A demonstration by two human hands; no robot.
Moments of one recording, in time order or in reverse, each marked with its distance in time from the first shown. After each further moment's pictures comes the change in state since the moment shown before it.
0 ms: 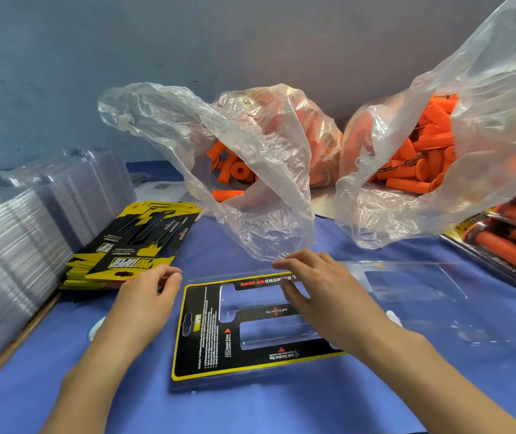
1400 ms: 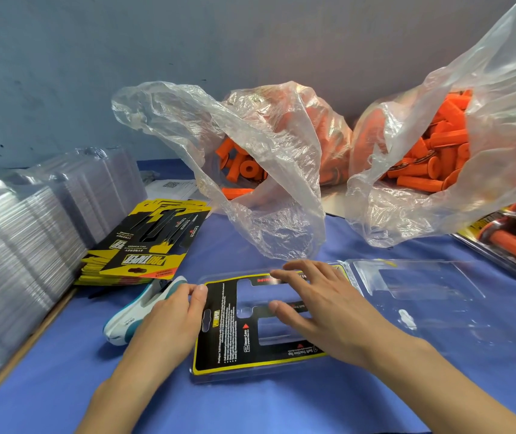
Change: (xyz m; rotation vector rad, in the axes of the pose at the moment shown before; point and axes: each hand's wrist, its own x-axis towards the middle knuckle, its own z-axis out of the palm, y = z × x) left_hand -0.022 -0.008 0.022 0.098 -0.119 -0.092; right_hand -0.007 -0.006 0.013 -0.012 -0.099 -0.090
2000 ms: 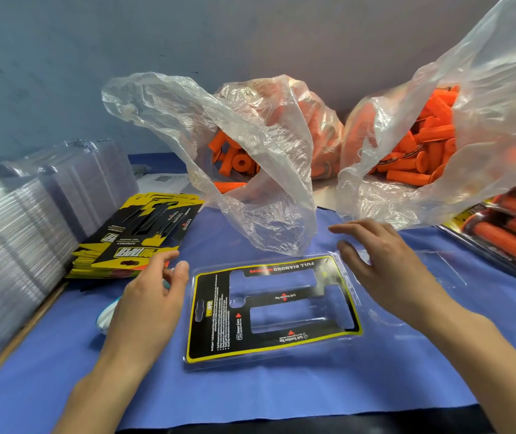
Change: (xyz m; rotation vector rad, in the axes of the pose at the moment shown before) left_hand -0.009 0.004 -0.018 -0.188 0.284 0.149; right_hand -0.017 0.052 -0.042 0.087 0.339 0.185
